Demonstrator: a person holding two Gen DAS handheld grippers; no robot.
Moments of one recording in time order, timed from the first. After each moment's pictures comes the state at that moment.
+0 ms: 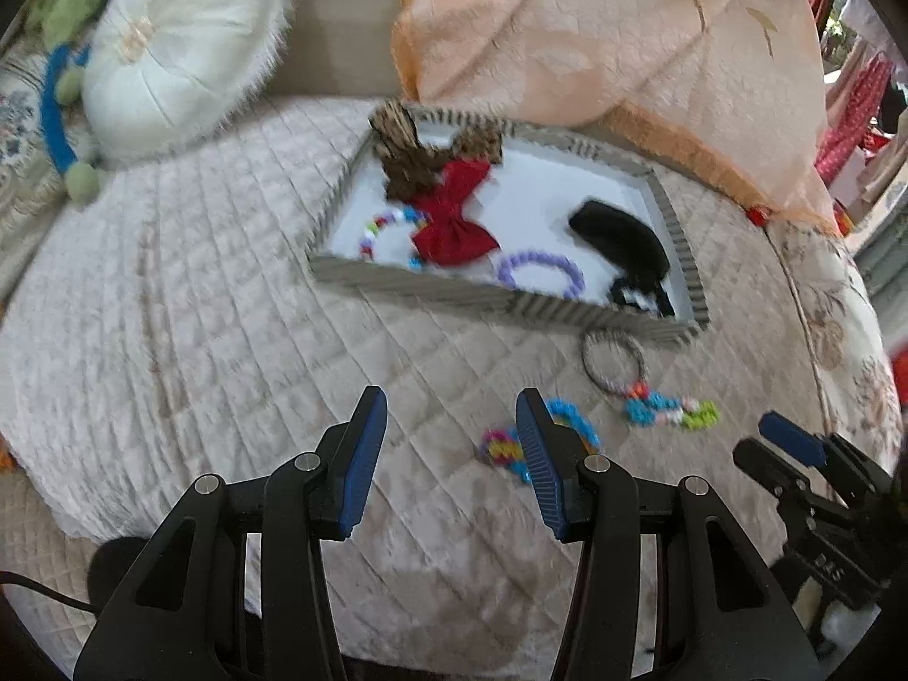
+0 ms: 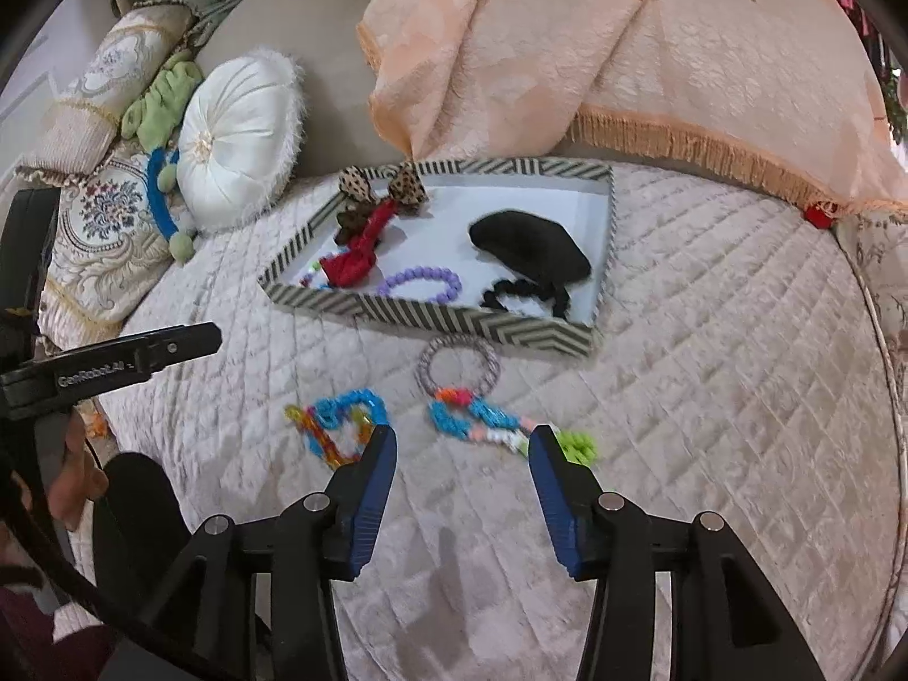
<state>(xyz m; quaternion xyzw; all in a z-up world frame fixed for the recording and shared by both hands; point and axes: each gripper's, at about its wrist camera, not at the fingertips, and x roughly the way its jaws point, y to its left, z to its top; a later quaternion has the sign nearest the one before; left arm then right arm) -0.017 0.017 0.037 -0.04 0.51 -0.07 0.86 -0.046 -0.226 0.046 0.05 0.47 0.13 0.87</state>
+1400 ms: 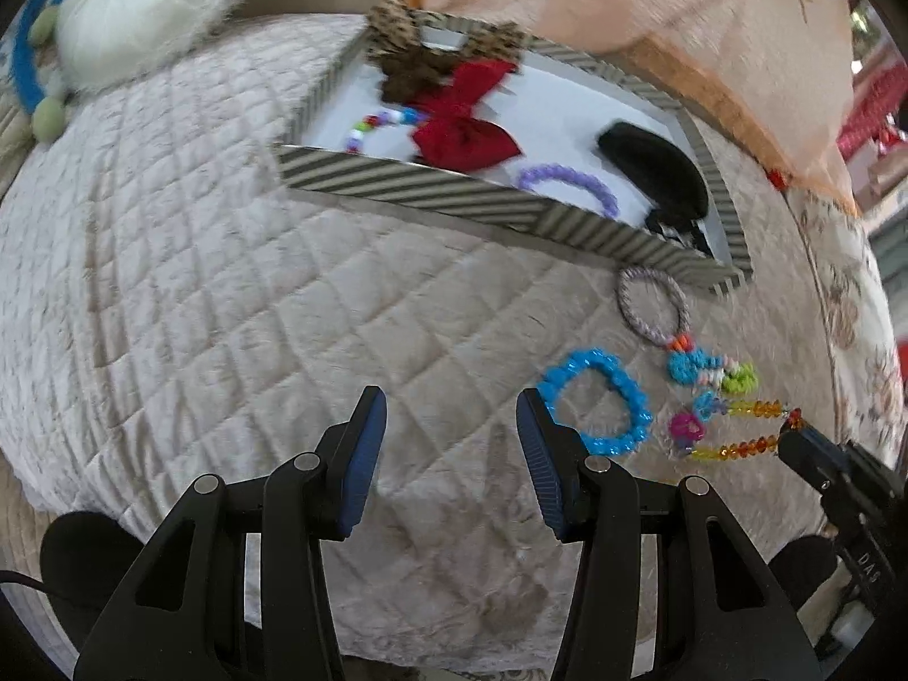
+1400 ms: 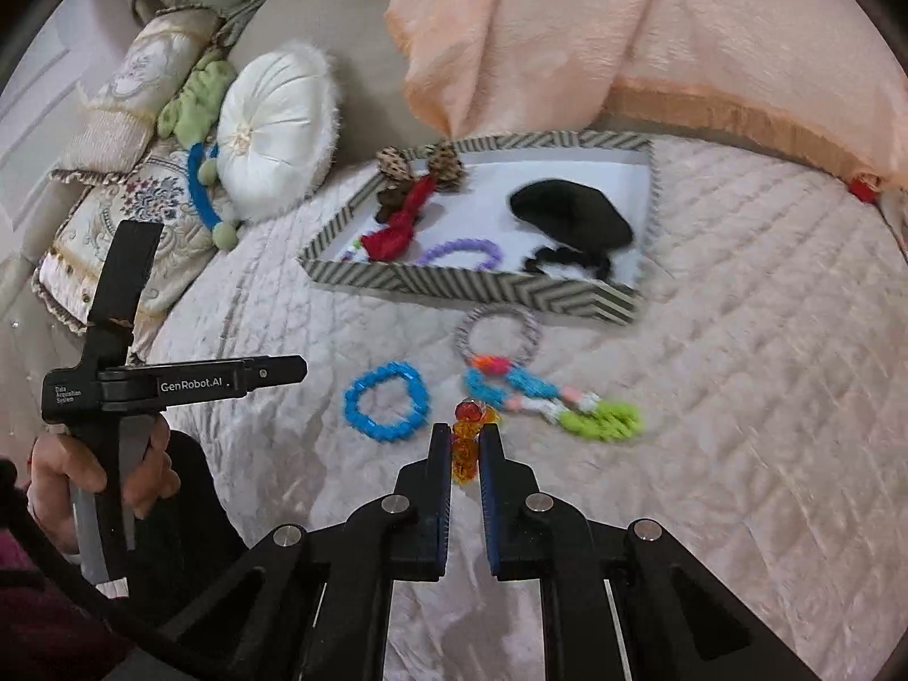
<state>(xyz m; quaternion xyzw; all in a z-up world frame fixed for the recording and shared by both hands) -0.007 0.008 -0.018 -0.04 0.57 -0.08 0.82 -0.052 -0.236 0.026 0.09 0.48 0.19 0.85</state>
